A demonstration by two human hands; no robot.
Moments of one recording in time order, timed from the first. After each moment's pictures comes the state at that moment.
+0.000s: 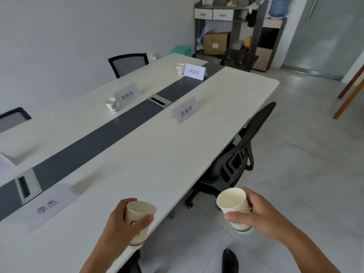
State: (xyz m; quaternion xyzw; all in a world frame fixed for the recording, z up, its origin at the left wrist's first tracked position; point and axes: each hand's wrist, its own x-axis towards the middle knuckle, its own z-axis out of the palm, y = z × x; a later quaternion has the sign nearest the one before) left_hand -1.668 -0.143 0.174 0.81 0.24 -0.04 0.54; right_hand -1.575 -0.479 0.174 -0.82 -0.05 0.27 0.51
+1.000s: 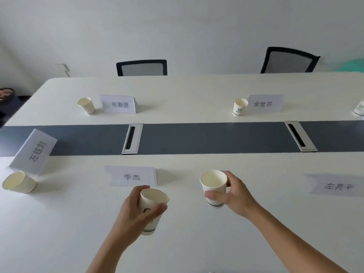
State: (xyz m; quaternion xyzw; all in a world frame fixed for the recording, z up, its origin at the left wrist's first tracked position) left_hand -1.613 0.061 0.163 0.64 0.51 0.16 0.54; right_hand -1.348 -0.045 0.135 -0.74 -0.34 0.42 0.40
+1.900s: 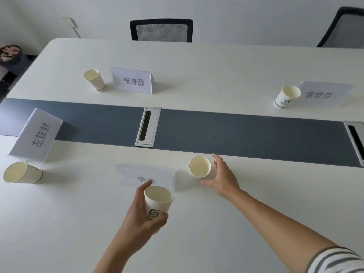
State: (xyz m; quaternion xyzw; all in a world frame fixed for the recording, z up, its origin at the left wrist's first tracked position) left_hand -1.618 0.149 0.115 0.60 0.54 0.12 0.58; right_hand -1.351 0.133 0.022 -0.81 -0.39 0.38 0.19
